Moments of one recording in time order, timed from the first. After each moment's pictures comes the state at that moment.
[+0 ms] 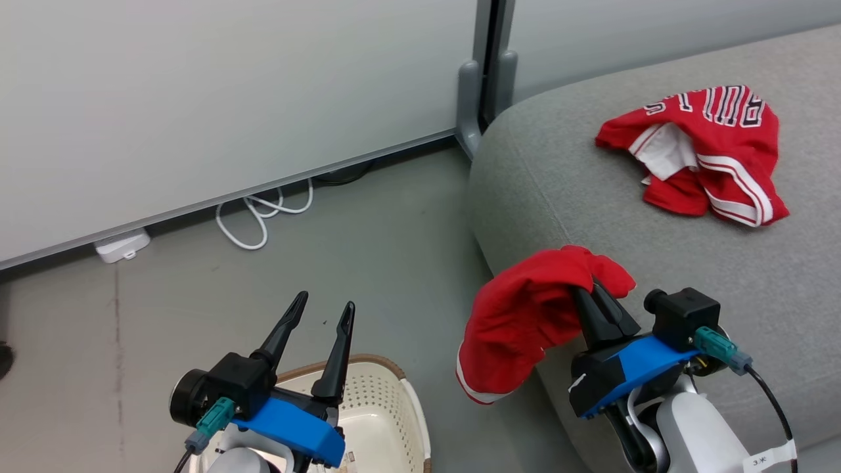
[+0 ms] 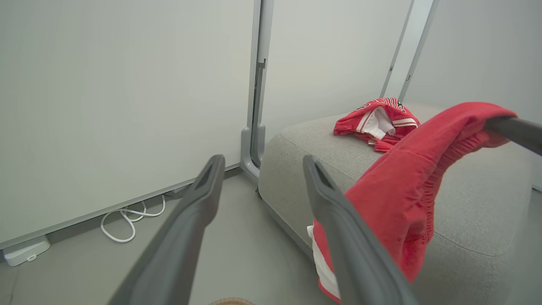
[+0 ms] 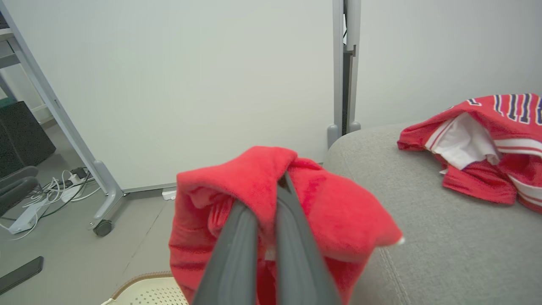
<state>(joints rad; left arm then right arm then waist) -0.17 0.17 -0.39 0.32 -0.34 -0.13 -0.26 -0.28 -0.05 0.19 0.34 0.25 0.13 -0.15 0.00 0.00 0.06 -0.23</state>
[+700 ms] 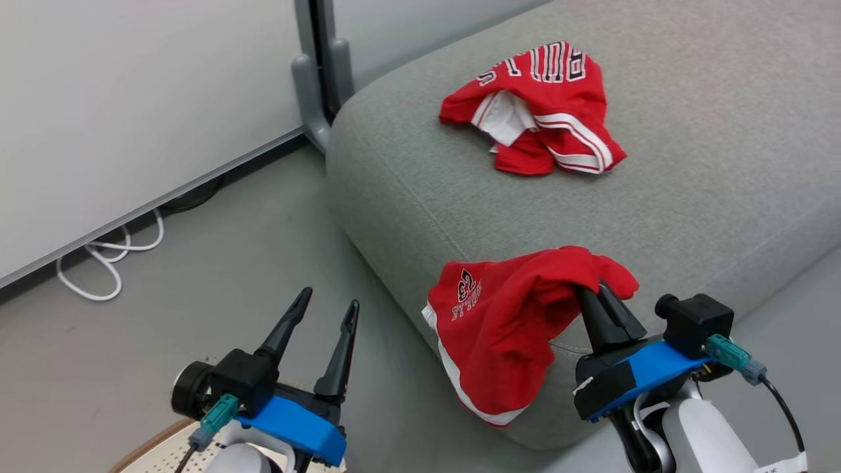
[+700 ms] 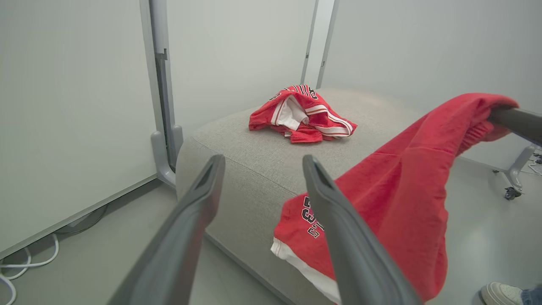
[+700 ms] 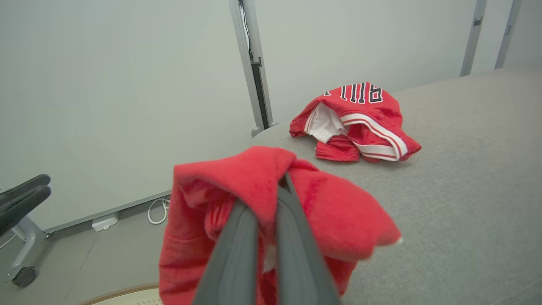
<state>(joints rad) -0.18 0.19 -0.41 0.30 -0.33 -0.13 -0.26 -0.25 -0.05 0.19 0.30 0.28 0.13 -0.16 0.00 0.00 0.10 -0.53</state>
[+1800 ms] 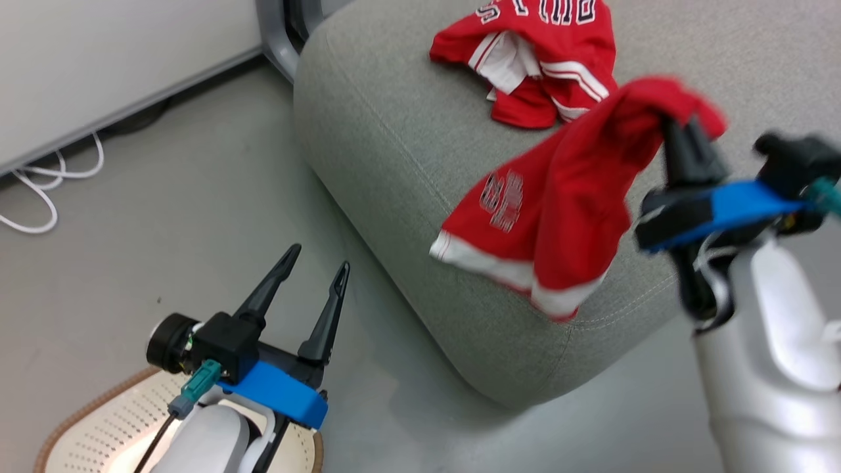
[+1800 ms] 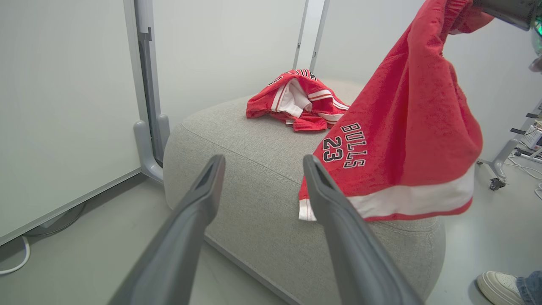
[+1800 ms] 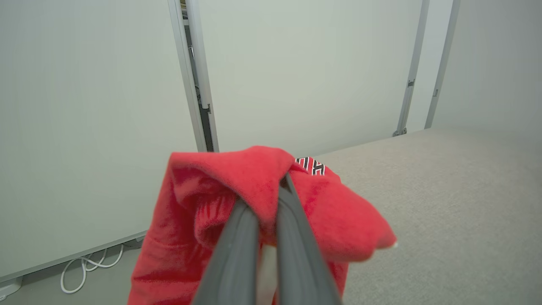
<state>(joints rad) -0.27 0.27 -0.46 0.27 -0.33 -0.13 -0.26 -0.59 -0.05 -0.01 0.38 0.25 0.13 -0.13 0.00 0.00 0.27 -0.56</state>
